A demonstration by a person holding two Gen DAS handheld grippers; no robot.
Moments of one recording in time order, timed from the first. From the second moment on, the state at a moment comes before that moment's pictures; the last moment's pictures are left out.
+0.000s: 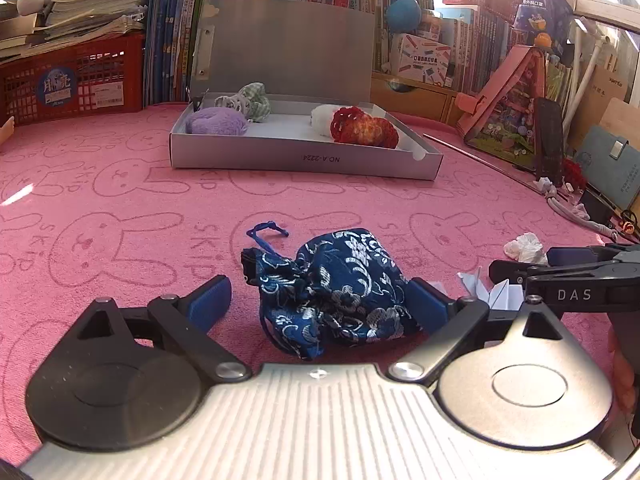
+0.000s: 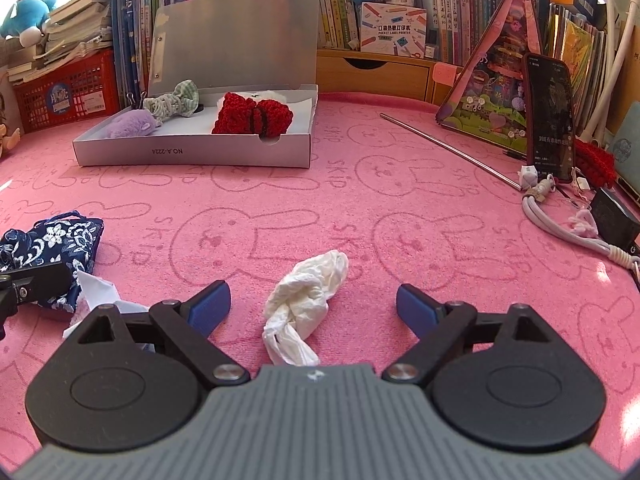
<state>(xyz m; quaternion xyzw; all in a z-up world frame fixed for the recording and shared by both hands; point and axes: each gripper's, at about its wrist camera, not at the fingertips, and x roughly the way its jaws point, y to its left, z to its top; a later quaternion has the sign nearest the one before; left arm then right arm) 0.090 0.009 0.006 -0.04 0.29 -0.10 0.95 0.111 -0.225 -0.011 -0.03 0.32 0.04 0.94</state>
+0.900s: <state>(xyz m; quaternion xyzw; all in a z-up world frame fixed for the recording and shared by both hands) 0.096 0.012 0.021 -0.07 0.29 -0.11 0.95 0.087 -0.226 0.002 -0.01 0.27 0.03 0.96</state>
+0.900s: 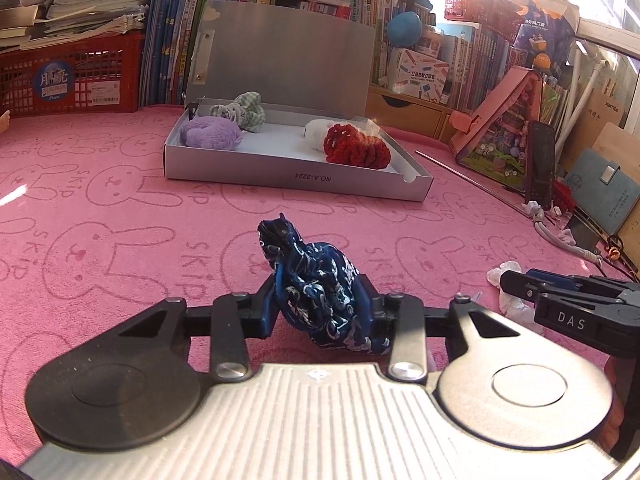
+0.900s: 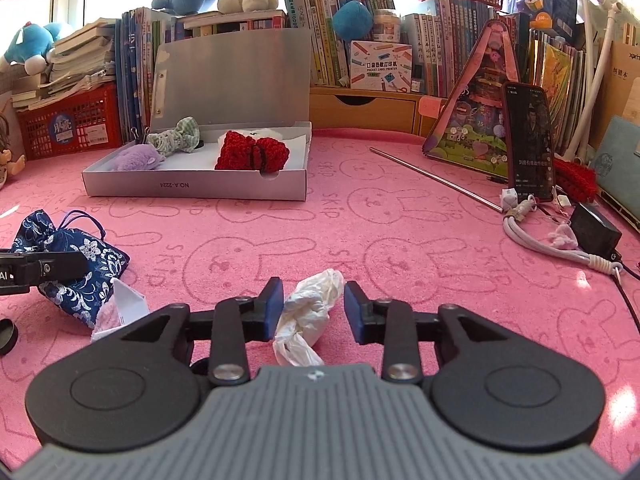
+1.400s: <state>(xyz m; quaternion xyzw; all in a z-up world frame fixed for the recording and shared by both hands) 0.104 0.009 0.028 -0.09 0.29 -0.12 0.95 0.087 -0.220 0.007 0.00 0.28 0.05 0.96</state>
